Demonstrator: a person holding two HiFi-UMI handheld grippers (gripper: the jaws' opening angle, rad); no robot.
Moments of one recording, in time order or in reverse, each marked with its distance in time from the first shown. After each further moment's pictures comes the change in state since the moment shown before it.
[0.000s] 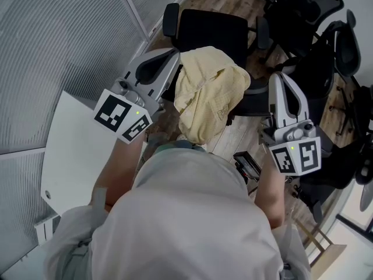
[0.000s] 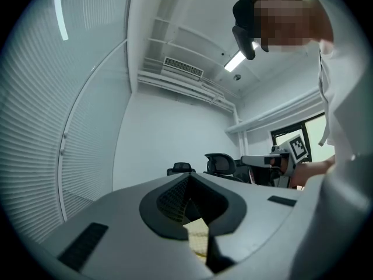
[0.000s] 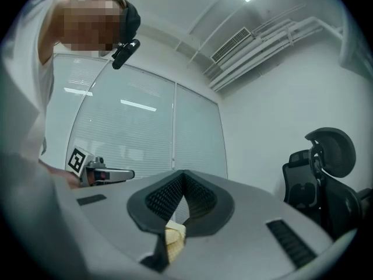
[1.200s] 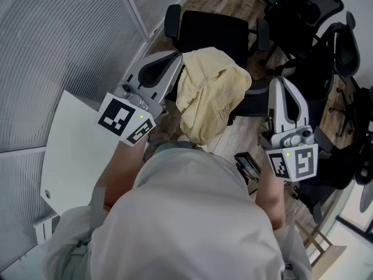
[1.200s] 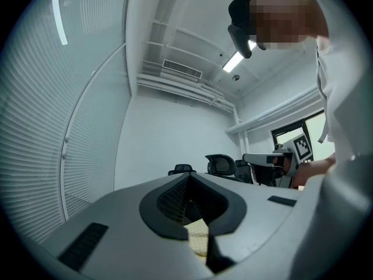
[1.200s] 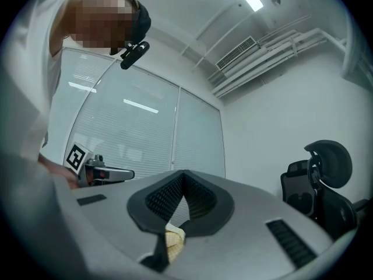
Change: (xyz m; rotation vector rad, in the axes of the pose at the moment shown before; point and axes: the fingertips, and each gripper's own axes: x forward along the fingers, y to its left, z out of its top) left arm -0.006 -0.006 0.004 0.020 -0.017 0.013; right arm -0.008 0.012 0.009 -0.071 -0.044 -0.013
